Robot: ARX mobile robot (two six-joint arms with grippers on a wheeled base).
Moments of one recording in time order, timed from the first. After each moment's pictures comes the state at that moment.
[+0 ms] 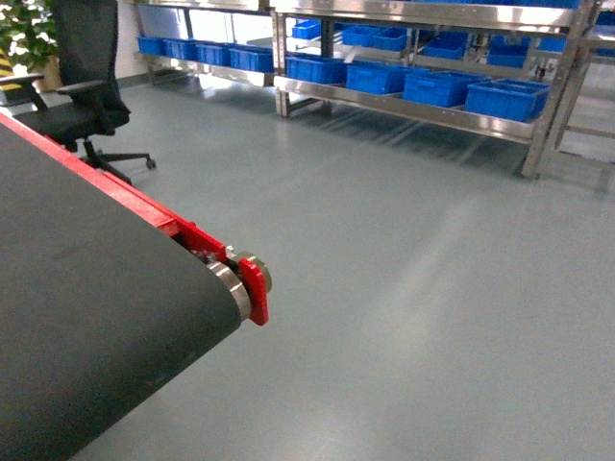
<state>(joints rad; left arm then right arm) -0.38 0.34 0.15 0.15 -0.59 -0.05 0.00 0.00 0.01 -0.01 0.00 0.00</state>
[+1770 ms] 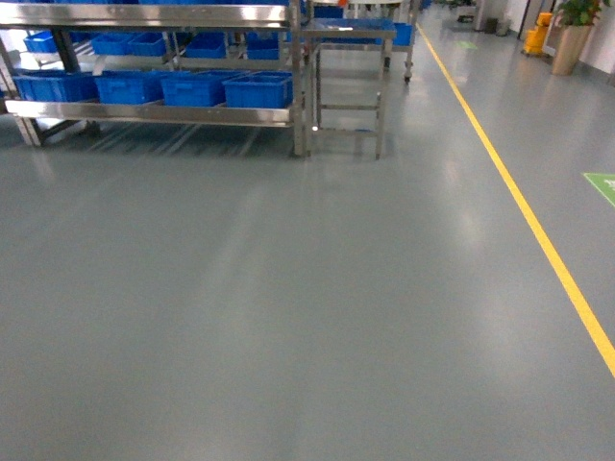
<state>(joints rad) -0.38 0.34 0.15 0.15 -0.59 -0.05 0.00 0.00 0.01 -0.01 0.00 0.00</state>
